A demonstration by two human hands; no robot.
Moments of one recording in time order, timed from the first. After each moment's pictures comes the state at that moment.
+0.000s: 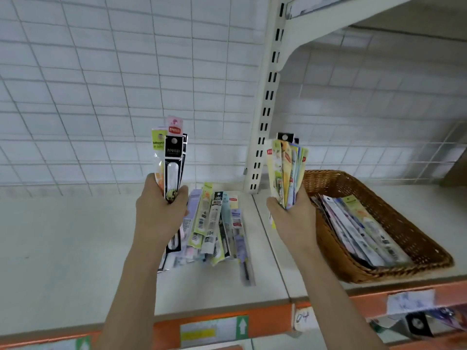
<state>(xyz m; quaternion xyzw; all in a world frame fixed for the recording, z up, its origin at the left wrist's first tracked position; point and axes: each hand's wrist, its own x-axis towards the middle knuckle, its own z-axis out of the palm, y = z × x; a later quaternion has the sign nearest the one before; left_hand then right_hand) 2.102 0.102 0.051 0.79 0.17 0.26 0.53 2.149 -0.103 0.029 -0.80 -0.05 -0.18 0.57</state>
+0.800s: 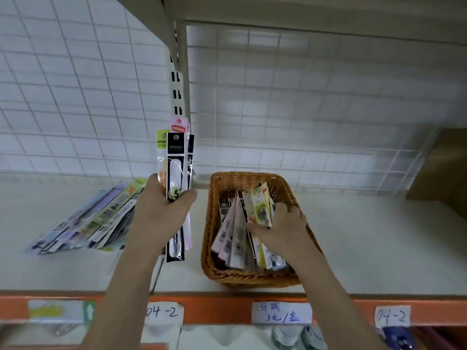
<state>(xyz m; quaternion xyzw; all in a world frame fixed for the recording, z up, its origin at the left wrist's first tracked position) 2.113 -0.128 0.080 0.79 0.21 0.24 0.52 2.180 -0.309 0.052 -0.97 -0.06 0.07 0.23</state>
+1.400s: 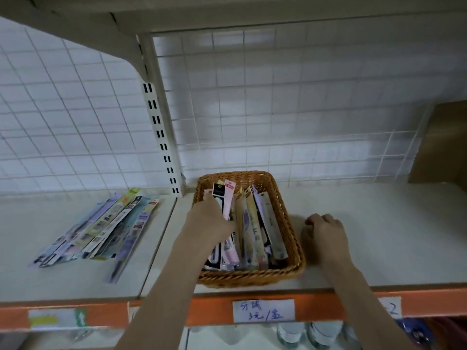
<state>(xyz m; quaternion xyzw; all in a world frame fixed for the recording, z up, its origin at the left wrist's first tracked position) 2.157 -0.218 0.075 0.94 0.20 0.00 0.27 2.235 -0.418 -0.026 -0.97 -0.04 -0.11 0.21</state>
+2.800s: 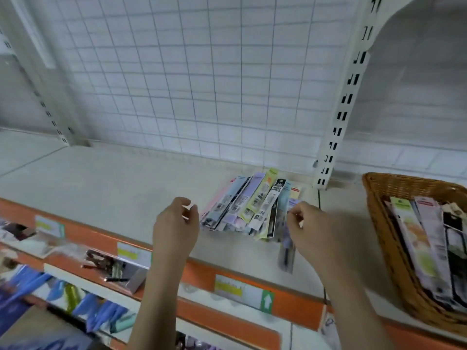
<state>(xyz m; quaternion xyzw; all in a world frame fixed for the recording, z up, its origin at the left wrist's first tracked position) 2.028 0.107 -0.007 0.83 0.37 0.34 0.25 2.140 -0.094 0.011 -0.93 -0.26 -0.08 0.24</state>
